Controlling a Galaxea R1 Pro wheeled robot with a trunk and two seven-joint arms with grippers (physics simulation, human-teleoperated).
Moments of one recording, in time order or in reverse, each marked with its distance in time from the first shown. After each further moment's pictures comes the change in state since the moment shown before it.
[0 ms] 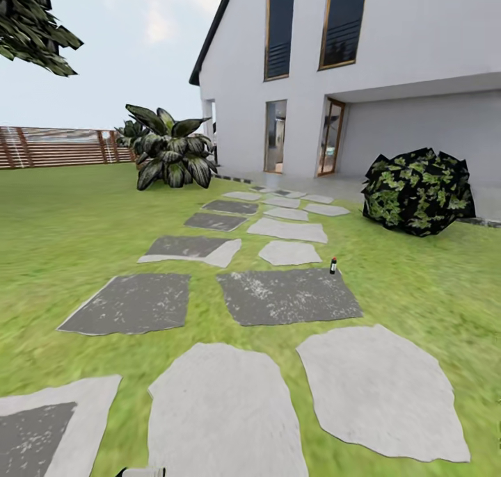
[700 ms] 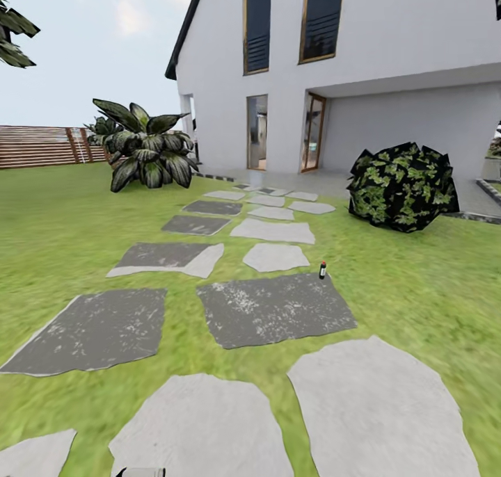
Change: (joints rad) left arm 0.000 0.000 0.000 0.000 0.000 0.000 0.000; right arm 0.000 0.000 0.000 0.000 0.000 0.000 -0.002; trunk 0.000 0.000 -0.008
